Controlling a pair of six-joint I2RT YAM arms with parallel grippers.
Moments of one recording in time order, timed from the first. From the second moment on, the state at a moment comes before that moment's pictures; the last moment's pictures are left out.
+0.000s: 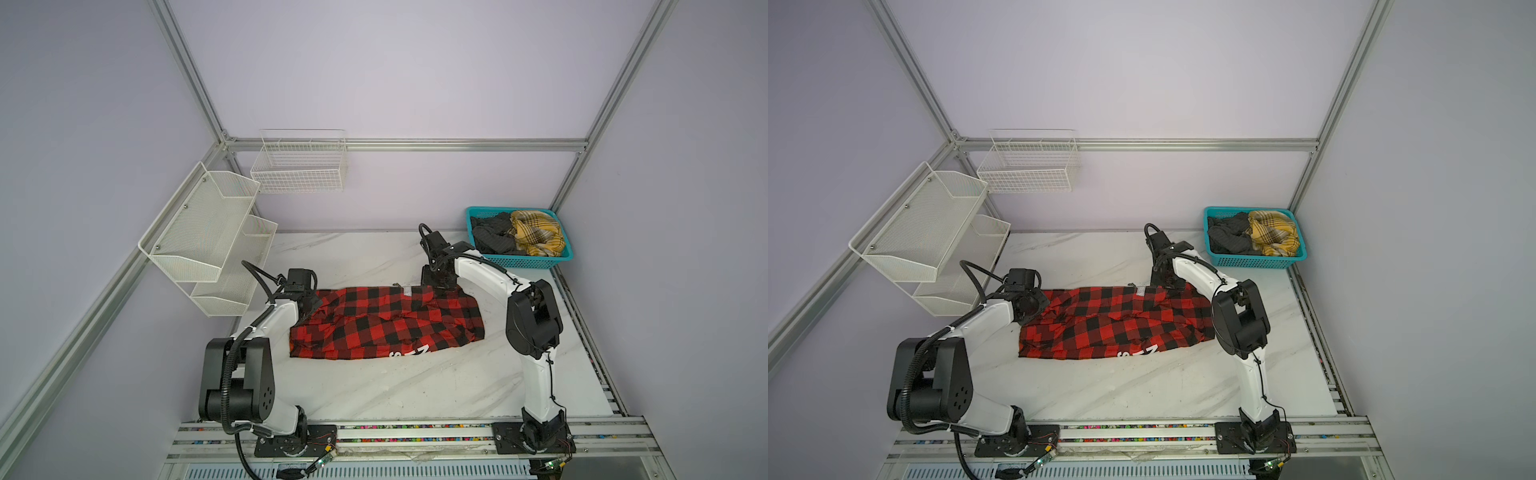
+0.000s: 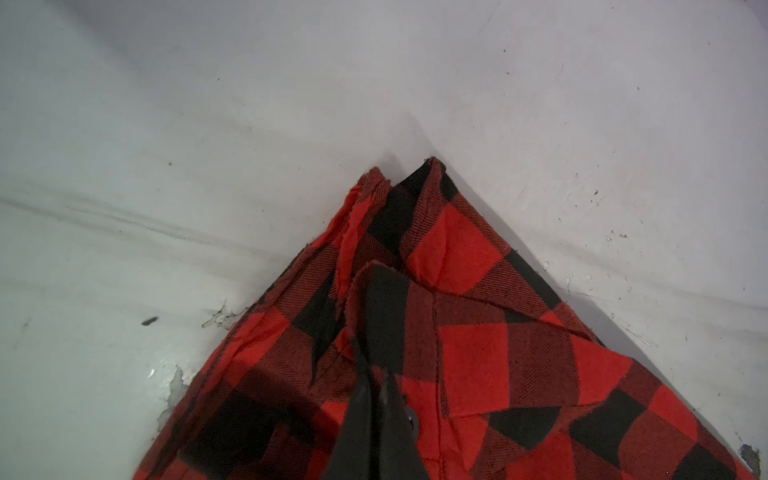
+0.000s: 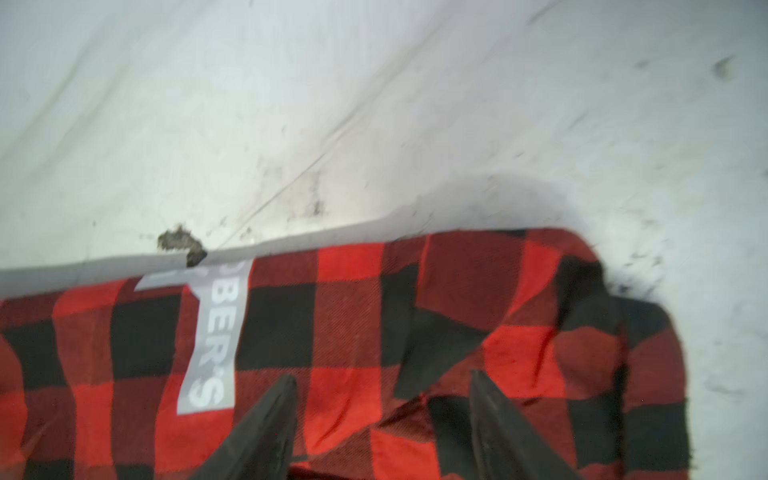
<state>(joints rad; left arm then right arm) 0.00 1.50 0.89 -0.41 -0.21 -0.74 0.53 2.11 1.82 -0.92 0.13 0.64</state>
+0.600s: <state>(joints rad) 0.00 1.53 0.89 -0.41 -0.19 -0.75 0.55 2.13 1.61 -0.89 0.23 0.61</state>
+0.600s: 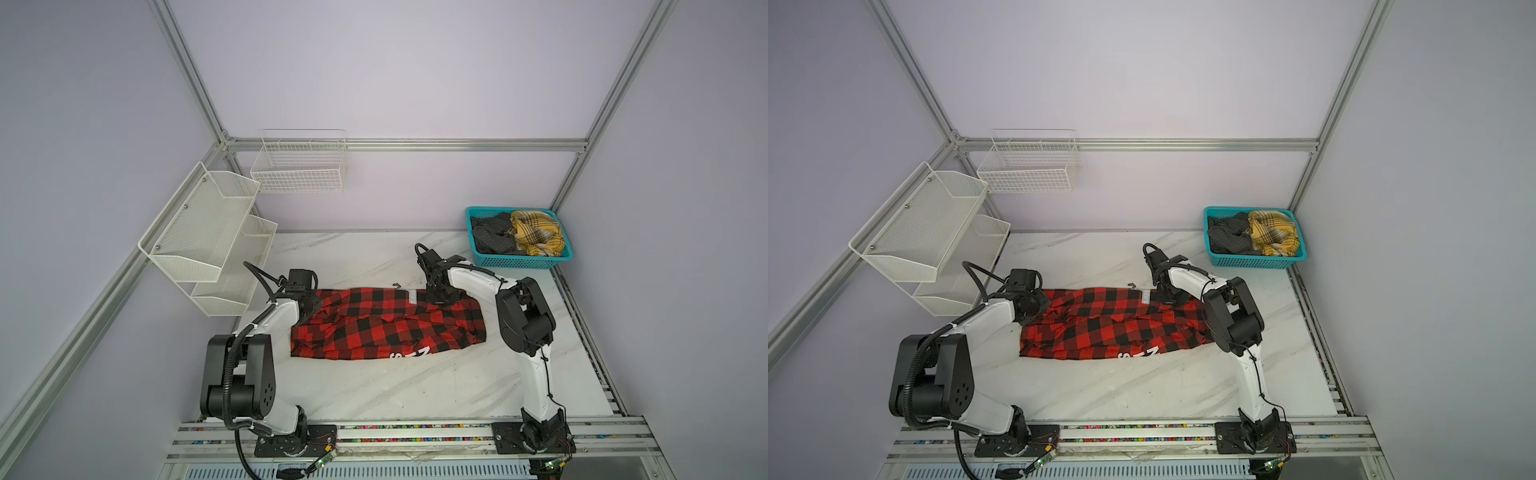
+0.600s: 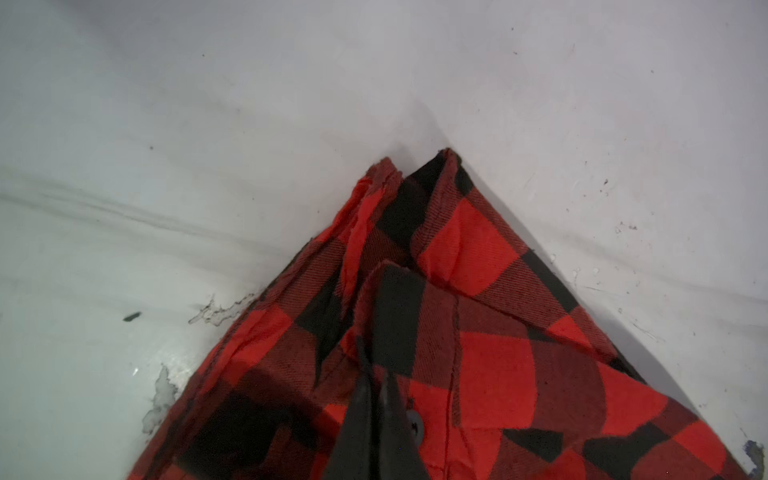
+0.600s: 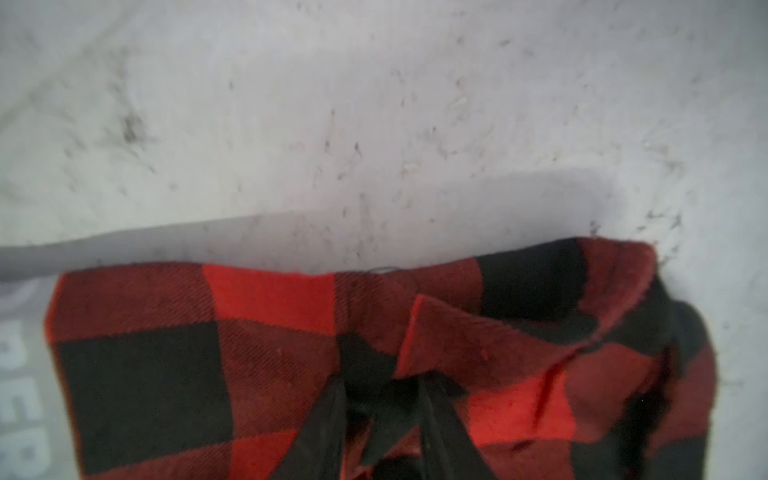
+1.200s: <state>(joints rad) 0.00 1.58 0.92 -0.54 -0.20 -0.75 0.60 1.95 1.55 -0.92 0.24 0.58</state>
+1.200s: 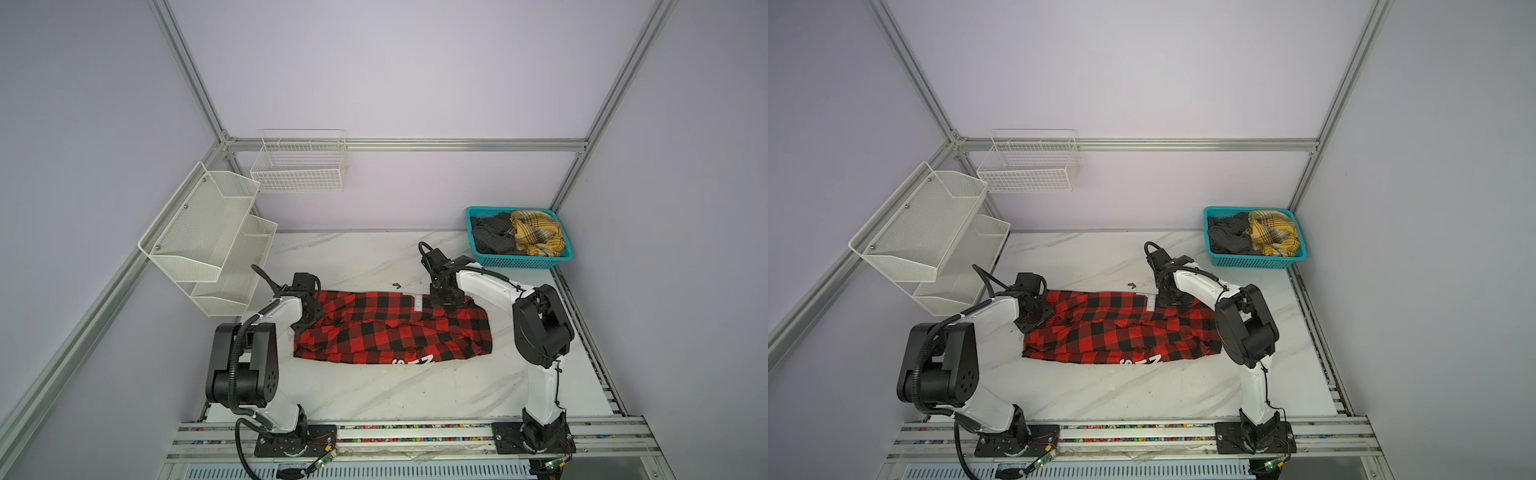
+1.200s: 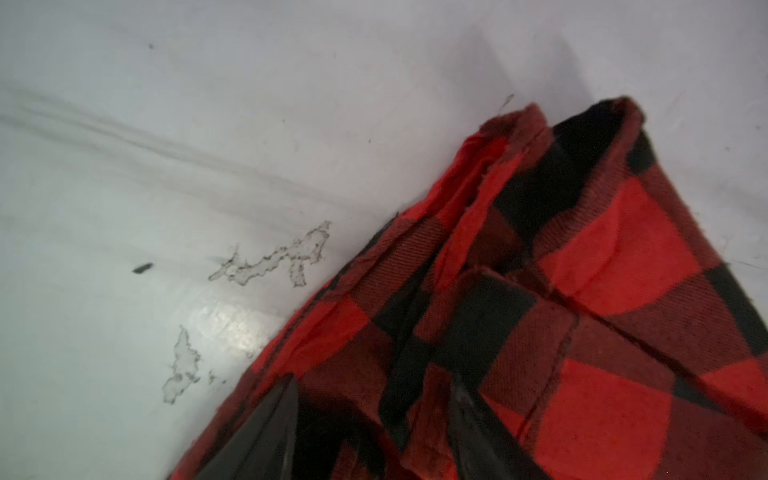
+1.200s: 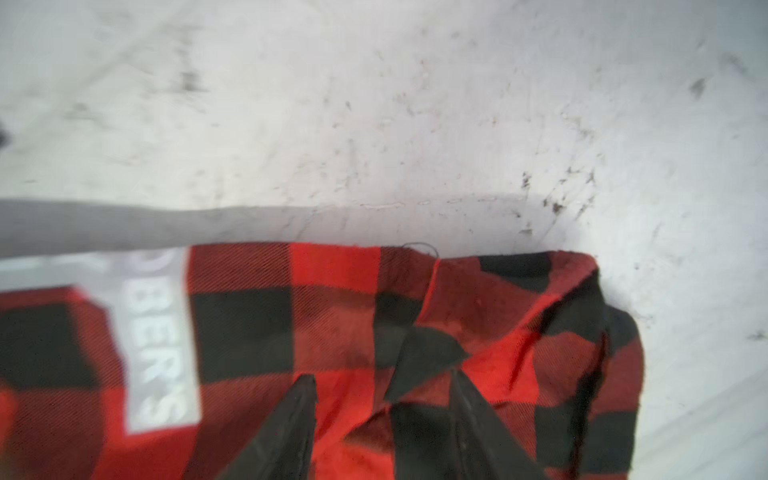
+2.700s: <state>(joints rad) -0.14 1.61 1.10 -0.63 0.17 -0.63 0.77 2.03 1.66 -0.78 -0.03 0.60</state>
